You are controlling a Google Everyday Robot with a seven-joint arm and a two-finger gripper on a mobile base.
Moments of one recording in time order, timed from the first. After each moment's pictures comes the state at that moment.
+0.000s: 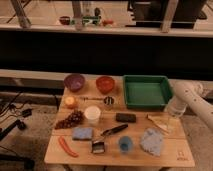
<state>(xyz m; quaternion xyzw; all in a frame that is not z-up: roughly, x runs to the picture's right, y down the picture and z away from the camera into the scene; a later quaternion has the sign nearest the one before) 0.387 0.185 0.848 -0.38 0.01 0.11 0.92</state>
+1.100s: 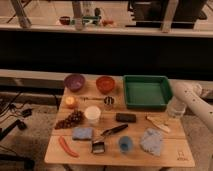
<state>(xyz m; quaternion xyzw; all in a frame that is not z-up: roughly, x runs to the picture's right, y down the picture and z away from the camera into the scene) 0.386 0.196 0.848 -0.40 -0.01 0.07 0.91</state>
